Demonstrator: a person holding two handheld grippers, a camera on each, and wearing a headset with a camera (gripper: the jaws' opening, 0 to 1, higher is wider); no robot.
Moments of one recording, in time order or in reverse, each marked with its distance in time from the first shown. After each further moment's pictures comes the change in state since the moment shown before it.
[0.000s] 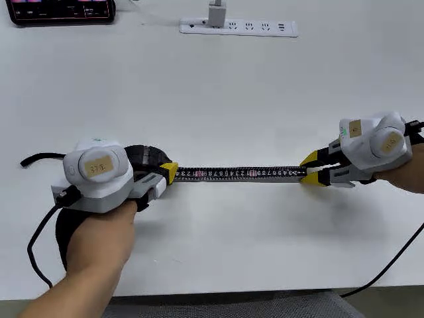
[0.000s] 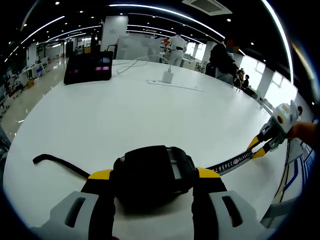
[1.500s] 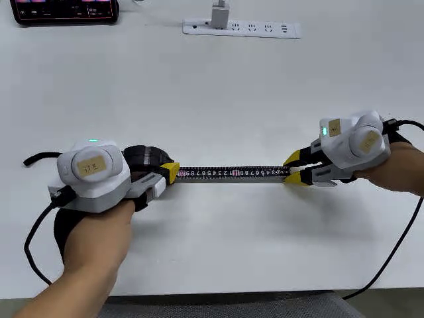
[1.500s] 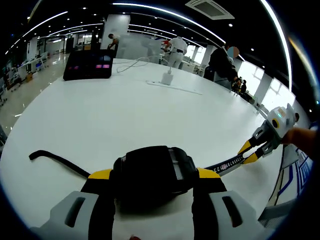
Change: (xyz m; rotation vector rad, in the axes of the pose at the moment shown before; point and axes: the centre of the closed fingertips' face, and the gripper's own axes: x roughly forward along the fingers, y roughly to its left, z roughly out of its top) left arm -0.001 0.001 0.000 -0.048 -0.006 -0.040; right arm 0.020 0.001 0.034 -0.035 -0.032 0.025
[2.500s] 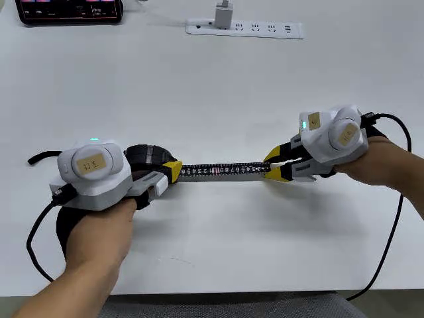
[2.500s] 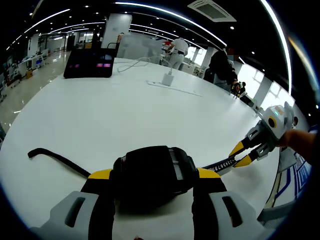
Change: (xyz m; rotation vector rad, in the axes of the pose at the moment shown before) left arm 0.000 0.001 0.000 -0.025 -0.004 -0.013; right arm 0.021 0.000 0.041 -0.022 -0.062 0.029
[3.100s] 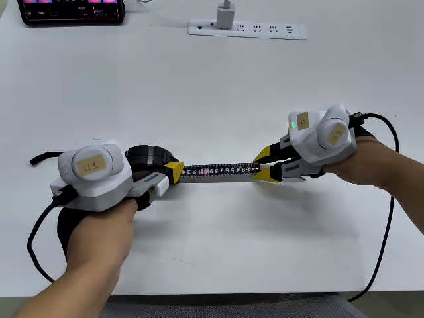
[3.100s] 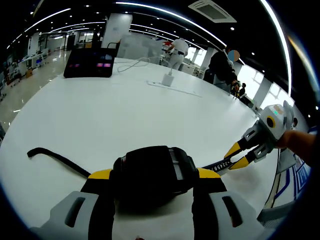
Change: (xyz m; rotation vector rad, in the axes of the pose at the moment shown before) left arm -0.001 -0.001 0.000 -0.007 -0.003 -0.005; right arm 0.012 0.001 0.017 -0.009 -0.028 0.017
